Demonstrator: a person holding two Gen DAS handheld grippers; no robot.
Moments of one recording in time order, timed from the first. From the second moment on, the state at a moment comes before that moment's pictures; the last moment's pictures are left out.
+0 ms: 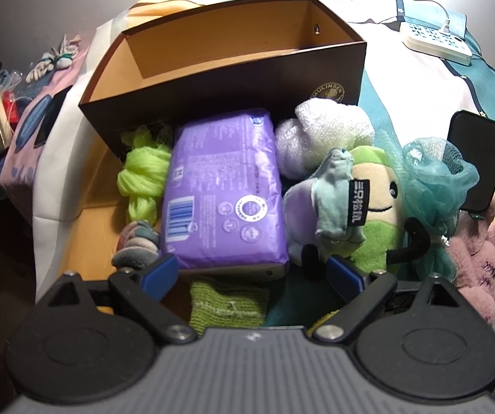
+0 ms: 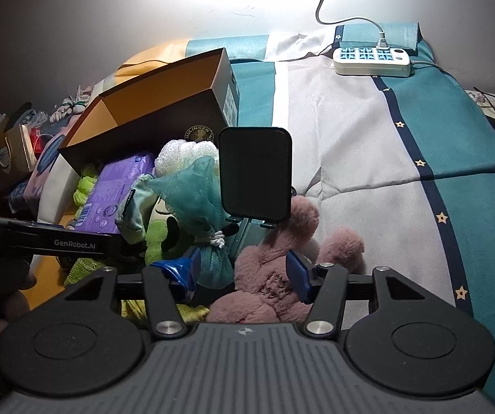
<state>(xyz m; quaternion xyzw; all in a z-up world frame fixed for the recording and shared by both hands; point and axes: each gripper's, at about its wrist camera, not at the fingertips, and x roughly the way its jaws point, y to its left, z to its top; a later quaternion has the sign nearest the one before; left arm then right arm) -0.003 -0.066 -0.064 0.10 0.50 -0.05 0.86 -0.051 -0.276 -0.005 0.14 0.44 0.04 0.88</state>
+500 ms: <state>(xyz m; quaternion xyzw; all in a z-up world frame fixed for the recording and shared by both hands) -0.009 -0.051 -0.066 0.08 0.49 -0.07 0.87 -0.050 -0.268 -0.002 0.15 0.44 0.03 0.89</state>
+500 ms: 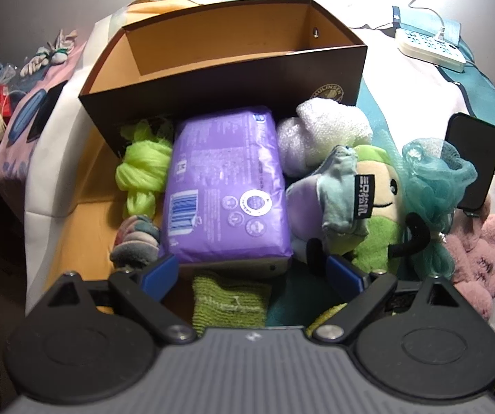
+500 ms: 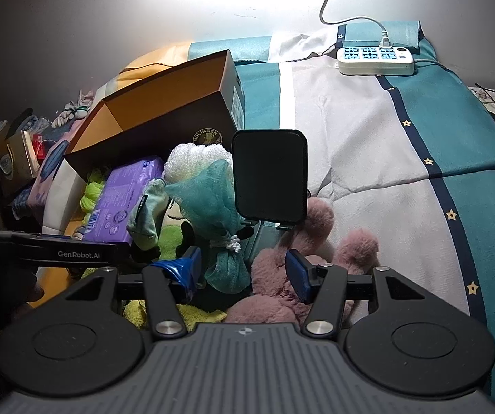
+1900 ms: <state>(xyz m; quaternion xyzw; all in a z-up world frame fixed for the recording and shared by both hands) 0.000 -0.072 -0.072 0.10 0.49 -0.08 0.86 -0.050 -0.284 -0.015 0.18 0.43 0.02 0.88</state>
